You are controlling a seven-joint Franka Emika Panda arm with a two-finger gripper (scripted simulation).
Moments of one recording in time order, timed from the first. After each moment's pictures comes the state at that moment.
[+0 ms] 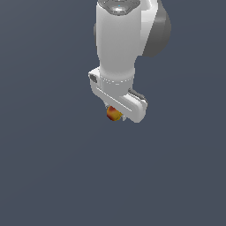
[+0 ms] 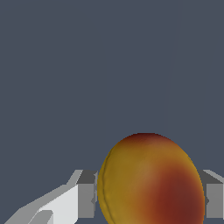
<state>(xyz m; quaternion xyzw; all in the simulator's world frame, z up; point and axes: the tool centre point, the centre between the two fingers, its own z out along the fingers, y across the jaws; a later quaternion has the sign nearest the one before) 0.042 0.010 0.286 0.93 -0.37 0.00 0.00</state>
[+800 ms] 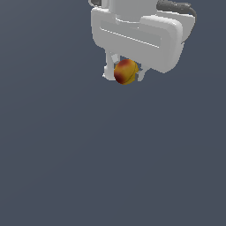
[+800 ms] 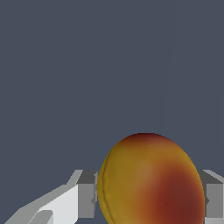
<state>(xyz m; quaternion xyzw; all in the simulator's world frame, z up) 0.040 0.036 0.446 0.93 -0.37 0.00 0.00</state>
